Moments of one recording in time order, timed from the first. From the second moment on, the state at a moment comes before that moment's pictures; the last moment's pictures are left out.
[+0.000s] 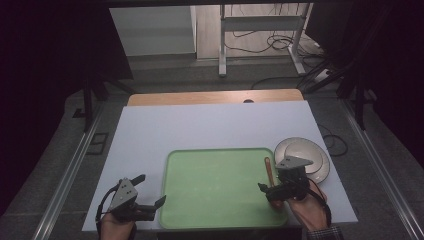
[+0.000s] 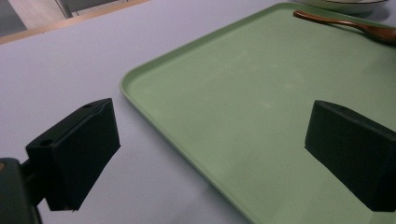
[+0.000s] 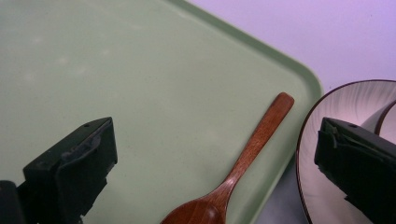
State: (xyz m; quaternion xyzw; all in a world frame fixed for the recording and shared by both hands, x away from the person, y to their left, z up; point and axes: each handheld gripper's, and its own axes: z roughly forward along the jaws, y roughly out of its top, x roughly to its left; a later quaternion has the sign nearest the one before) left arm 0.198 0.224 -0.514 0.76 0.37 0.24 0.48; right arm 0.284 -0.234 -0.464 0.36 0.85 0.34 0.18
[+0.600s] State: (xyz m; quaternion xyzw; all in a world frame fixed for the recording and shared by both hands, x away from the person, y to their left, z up) left arm 0.198 0.225 -0.515 0.76 0.37 0.23 0.48; right arm 0.263 -0.252 -0.460 0.37 0.83 0.37 0.19
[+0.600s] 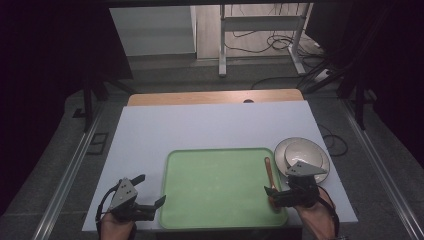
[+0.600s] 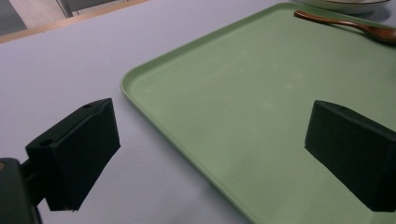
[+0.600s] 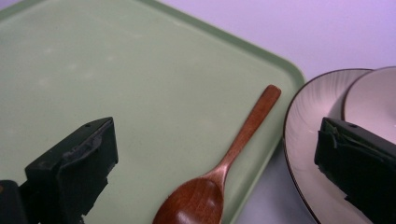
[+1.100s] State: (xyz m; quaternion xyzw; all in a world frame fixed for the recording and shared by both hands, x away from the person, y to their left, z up) left arm 0.198 0.225 -0.515 0.76 0.37 0.23 0.48; right arm 0.251 -0.265 -0.460 0.38 0.82 0.37 0.20
